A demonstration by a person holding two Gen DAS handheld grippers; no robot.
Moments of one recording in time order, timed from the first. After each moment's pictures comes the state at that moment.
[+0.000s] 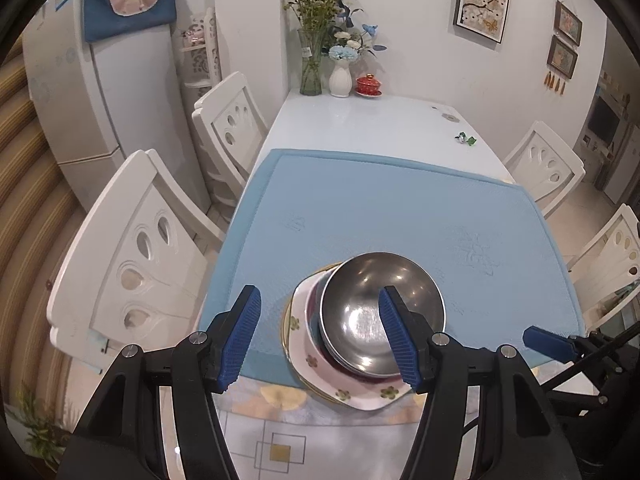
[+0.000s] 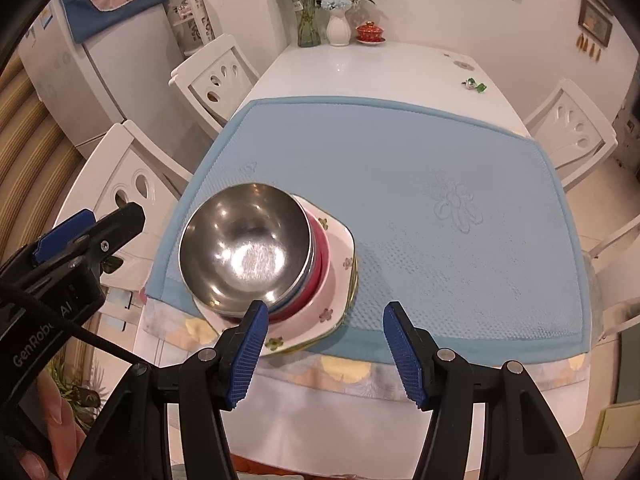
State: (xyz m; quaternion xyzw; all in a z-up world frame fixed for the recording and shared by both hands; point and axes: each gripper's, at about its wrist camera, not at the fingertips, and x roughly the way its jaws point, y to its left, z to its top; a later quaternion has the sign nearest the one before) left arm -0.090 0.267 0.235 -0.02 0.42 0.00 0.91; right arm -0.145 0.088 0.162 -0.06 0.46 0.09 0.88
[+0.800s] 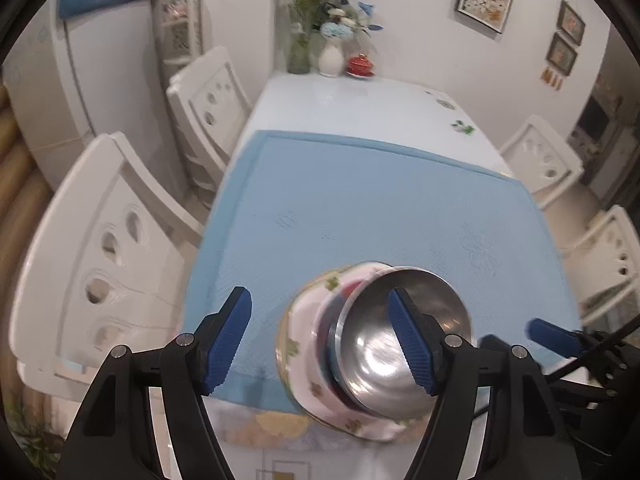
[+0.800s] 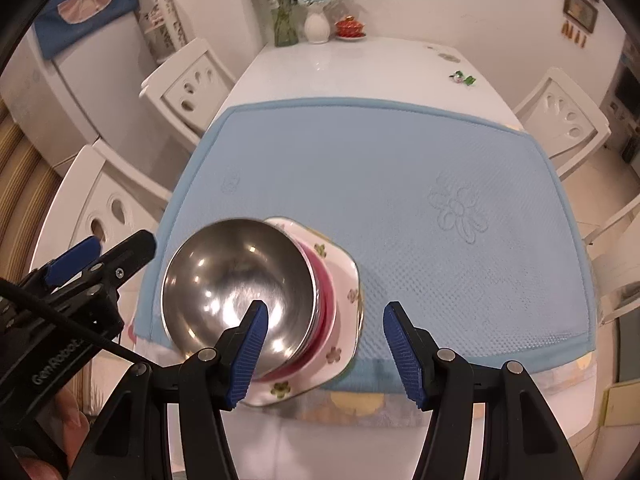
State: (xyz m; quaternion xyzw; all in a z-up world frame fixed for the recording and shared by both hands) left arm -0.040 0.286 0.205 -0.03 0.45 -0.02 0.89; right arm -0.104 0.107 0.154 -0.04 0.47 0.05 0.88
